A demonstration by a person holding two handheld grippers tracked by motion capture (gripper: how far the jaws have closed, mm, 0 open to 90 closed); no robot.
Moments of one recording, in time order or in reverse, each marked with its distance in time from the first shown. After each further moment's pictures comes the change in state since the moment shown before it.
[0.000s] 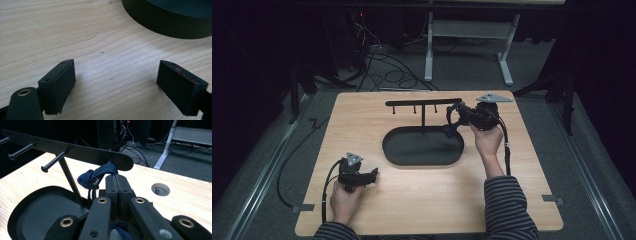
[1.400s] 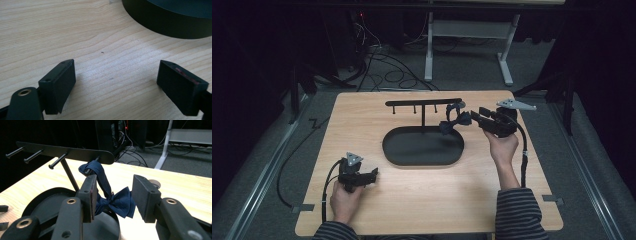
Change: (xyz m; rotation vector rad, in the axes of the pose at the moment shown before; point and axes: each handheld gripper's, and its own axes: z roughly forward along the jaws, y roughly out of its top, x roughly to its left) left arm 0.000 0.000 0.000 -0.001 0.002 0.001; right arm -0.018 -0.013 -0.048 -0.055 0.016 0.069
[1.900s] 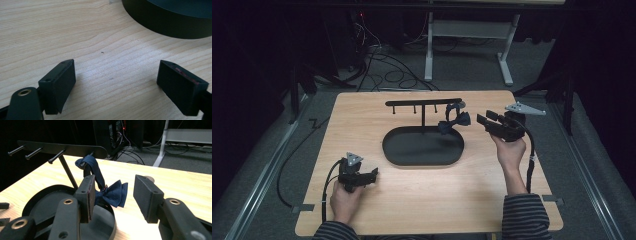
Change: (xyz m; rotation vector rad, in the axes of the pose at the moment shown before) left arm 0.000 0.000 0.000 0.000 0.000 0.000; right arm -0.008 -0.008 -0.019 -0.010 -0.011 0.009
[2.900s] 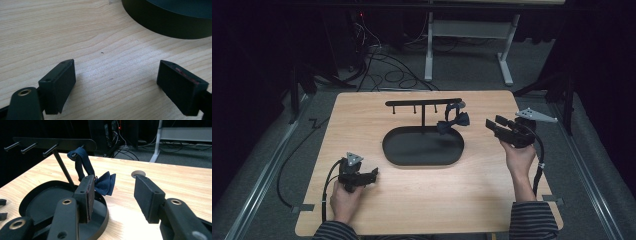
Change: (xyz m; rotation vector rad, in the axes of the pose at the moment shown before) left arm 0.000 0.000 0.000 0.000 -0.001 0.001; right arm -0.013 -0.013 -0.022 -0.006 -0.026 0.012
